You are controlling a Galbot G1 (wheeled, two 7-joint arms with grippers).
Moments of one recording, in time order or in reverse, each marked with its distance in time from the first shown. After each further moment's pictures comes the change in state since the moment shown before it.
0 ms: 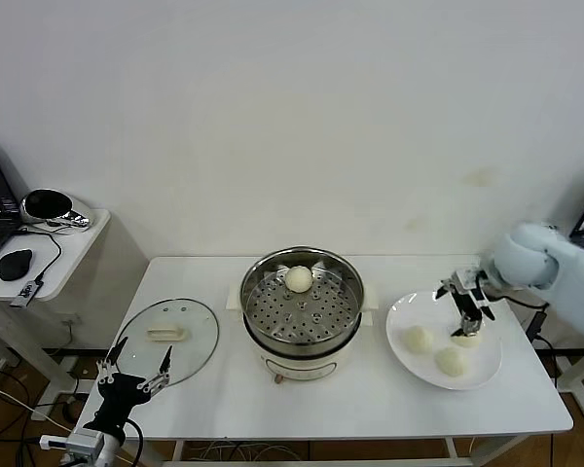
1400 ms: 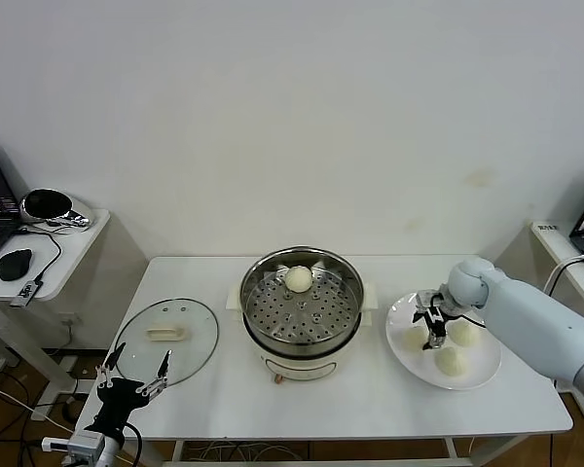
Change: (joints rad) left arm -0.007 -0.008 0.001 0.027 0.009 -0.001 0.003; right arm -0.201 0.288 0.193 -0.350 -0.134 0.055 0.001
